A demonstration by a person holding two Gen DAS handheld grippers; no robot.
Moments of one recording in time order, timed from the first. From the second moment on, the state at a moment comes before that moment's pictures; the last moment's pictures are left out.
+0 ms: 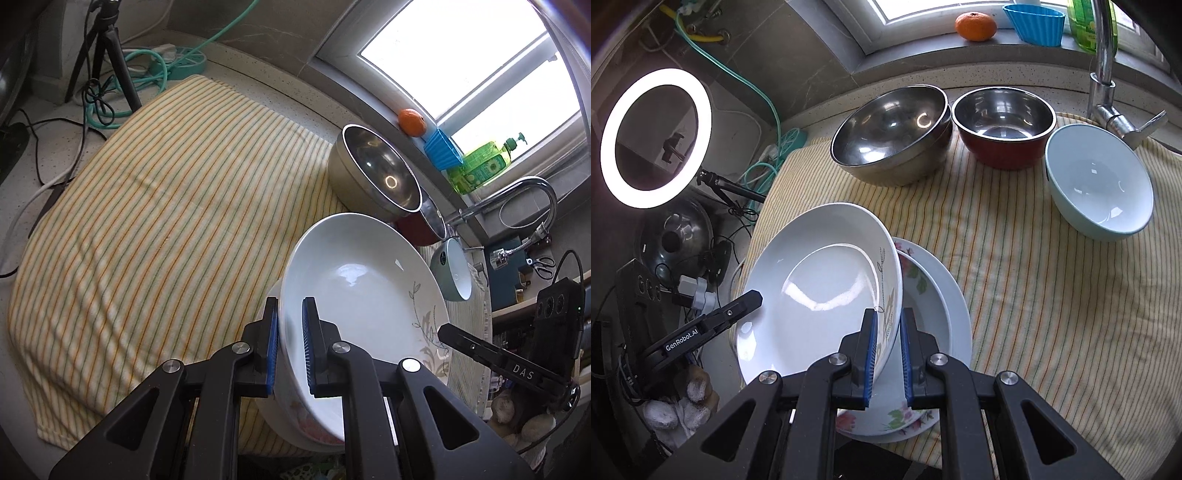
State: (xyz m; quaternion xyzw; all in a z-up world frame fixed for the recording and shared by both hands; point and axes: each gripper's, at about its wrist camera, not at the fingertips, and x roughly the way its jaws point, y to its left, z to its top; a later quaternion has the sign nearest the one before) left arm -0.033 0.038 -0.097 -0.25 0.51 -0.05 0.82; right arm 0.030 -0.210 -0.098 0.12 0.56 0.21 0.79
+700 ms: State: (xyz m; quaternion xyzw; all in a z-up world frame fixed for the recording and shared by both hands) left arm -0.037 0.018 -0.110 -0.22 0.52 -0.06 0.82; right arm 0.013 -0.225 -0.117 0.13 0.57 0.19 0.79
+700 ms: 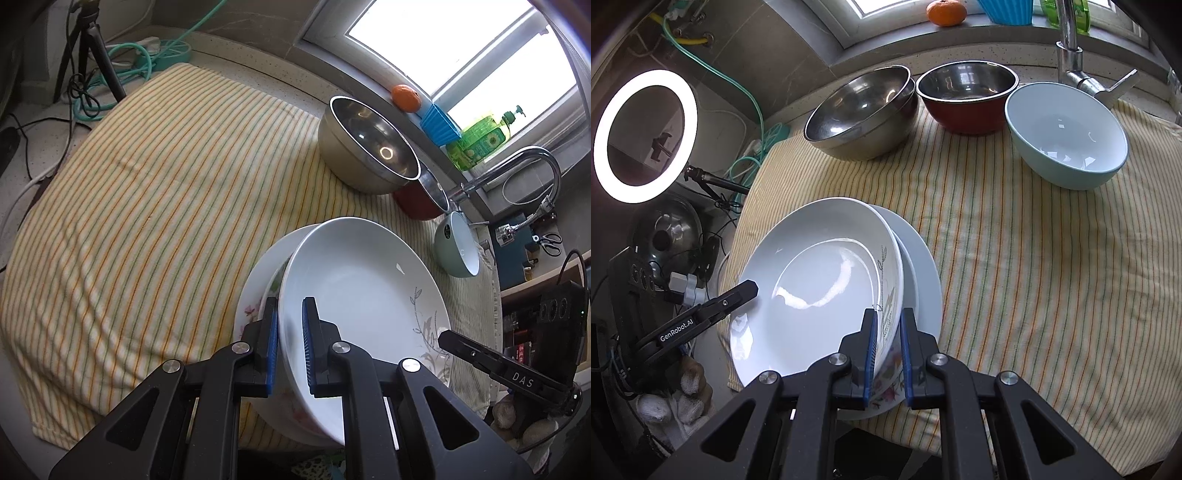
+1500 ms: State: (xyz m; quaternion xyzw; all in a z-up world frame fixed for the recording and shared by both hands) left arm -0.036 0.013 -0.120 -0.20 0.53 -0.07 0.82; right arm 0.008 -0.217 -0.134 0.11 0.59 0.18 0.78
